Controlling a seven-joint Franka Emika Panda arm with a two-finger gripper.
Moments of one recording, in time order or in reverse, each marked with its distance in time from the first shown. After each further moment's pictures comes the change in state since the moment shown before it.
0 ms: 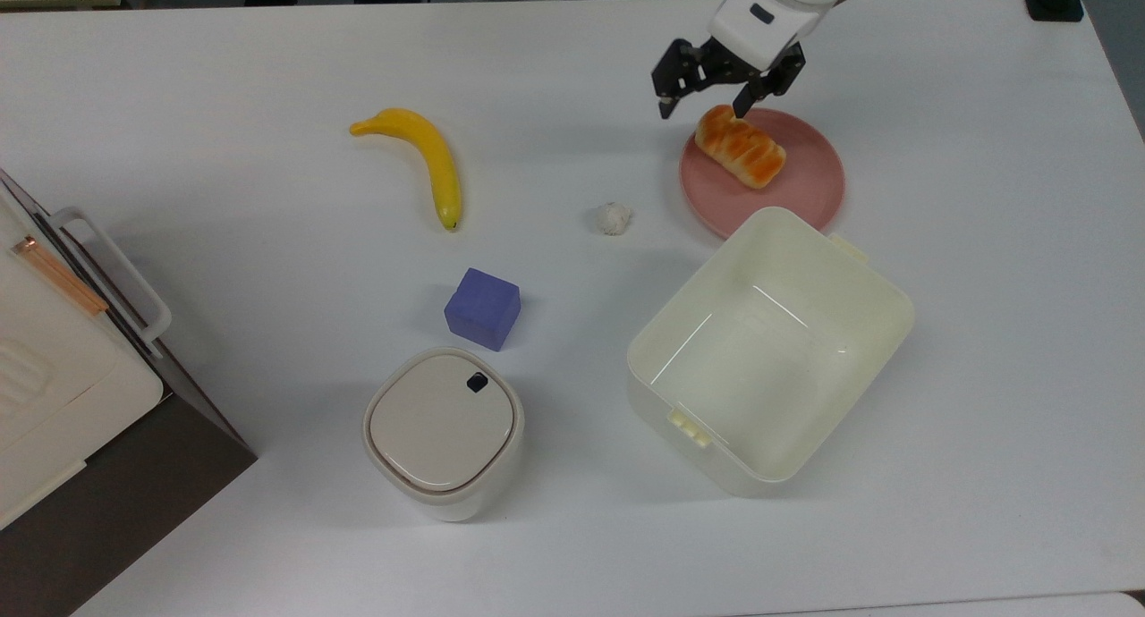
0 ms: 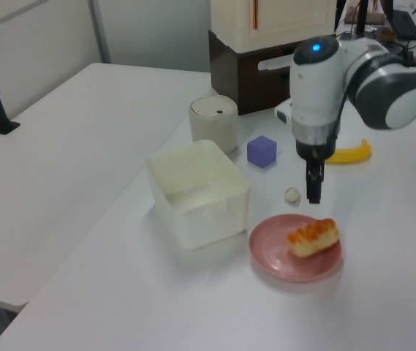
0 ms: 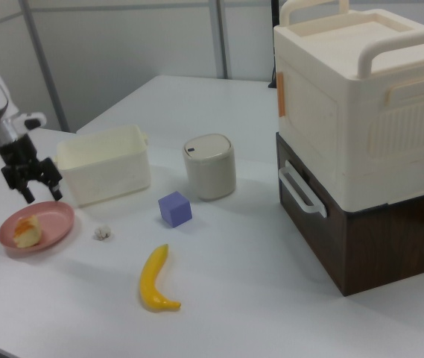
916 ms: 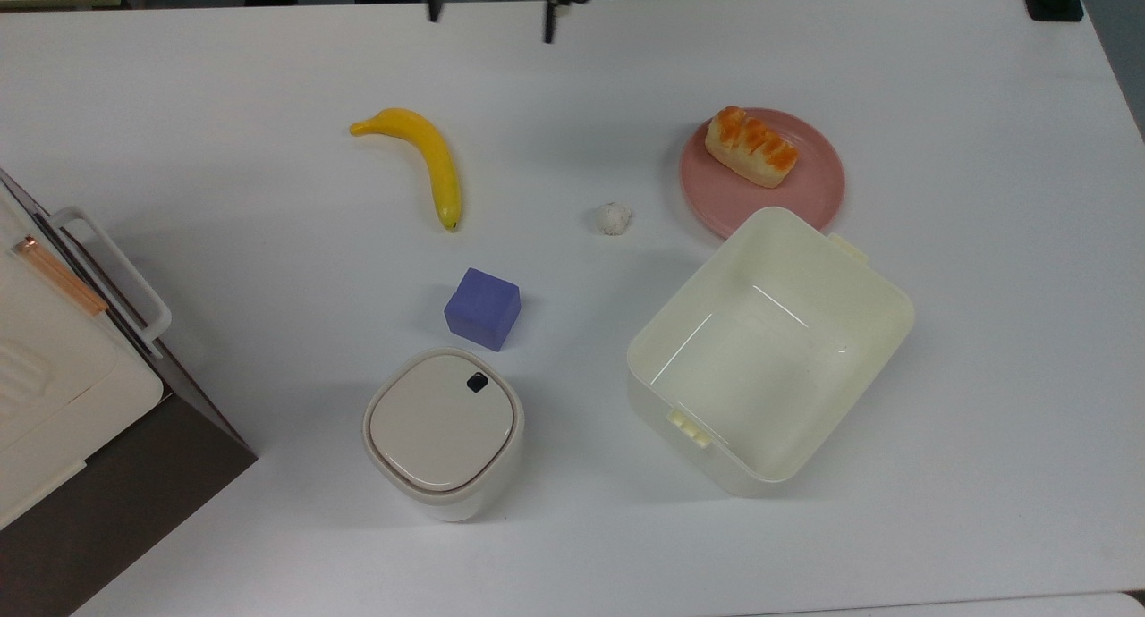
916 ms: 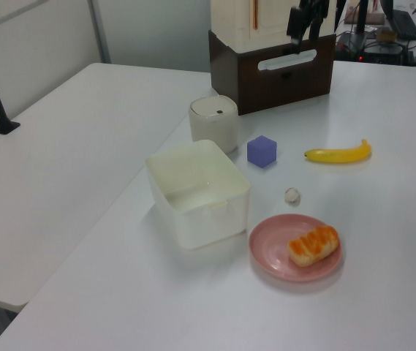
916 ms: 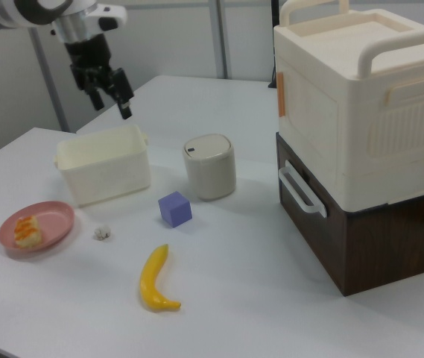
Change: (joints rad) arm -0.103 -0.083 -0.374 0.435 0.226 -0.247 -0.211
